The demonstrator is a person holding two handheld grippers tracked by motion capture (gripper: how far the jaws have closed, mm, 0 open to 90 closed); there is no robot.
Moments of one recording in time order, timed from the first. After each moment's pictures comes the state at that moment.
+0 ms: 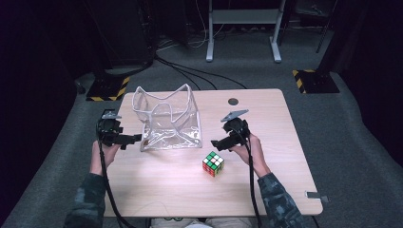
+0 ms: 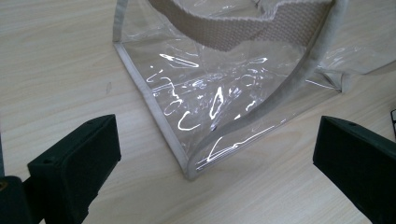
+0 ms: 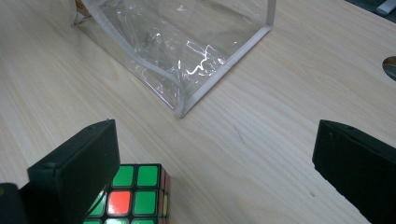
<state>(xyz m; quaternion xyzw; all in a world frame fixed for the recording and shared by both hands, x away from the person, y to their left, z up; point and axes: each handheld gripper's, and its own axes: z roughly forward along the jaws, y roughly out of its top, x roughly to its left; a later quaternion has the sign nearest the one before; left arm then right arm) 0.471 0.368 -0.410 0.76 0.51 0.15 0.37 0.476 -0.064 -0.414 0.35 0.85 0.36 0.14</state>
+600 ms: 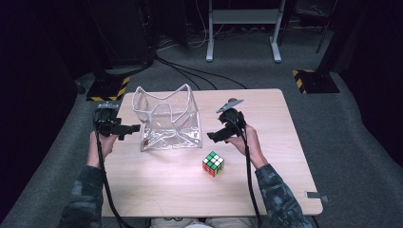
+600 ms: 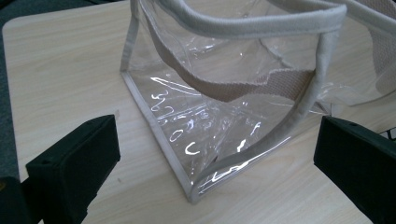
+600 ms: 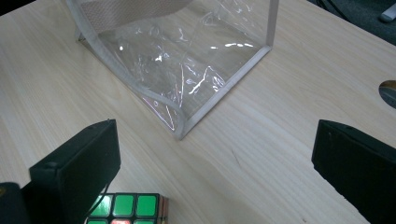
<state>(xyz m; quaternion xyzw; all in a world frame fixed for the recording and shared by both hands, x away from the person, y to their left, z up) 0.487 0.371 -0.383 0.76 0.51 0.15 0.38 0.496 -0.052 -0.391 0.34 0.86 0.36 0.13</state>
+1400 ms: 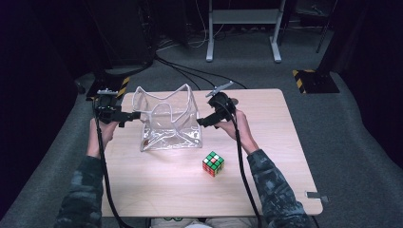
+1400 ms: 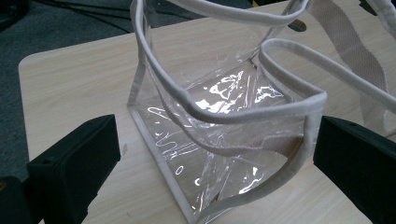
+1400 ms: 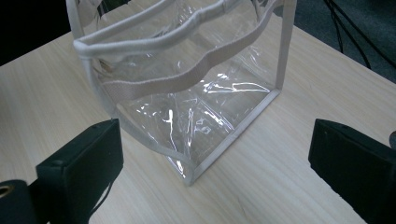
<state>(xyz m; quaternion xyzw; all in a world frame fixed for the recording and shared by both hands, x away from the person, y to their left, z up) 0.514 0.366 -0.351 0.76 0.50 0.16 0.39 0.528 -0.021 -0.355 0.32 0.86 0.38 0.11</state>
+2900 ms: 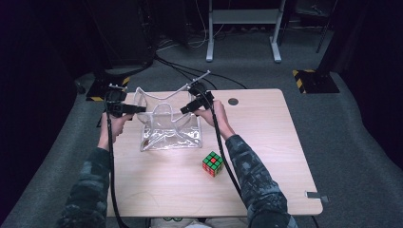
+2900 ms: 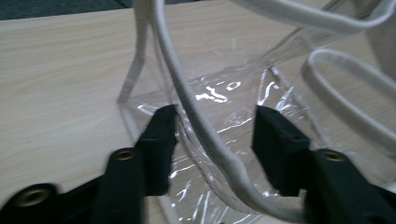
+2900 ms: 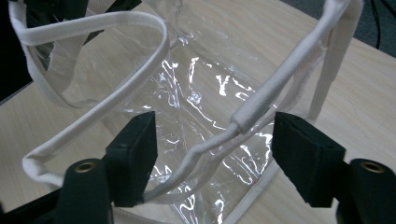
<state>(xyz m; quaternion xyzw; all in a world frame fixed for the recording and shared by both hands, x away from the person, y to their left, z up) 0.561 0.358 -0.378 0.75 0.54 0.12 0.35 0.589 0.043 -0.369 0.36 0.86 0.36 0.05</state>
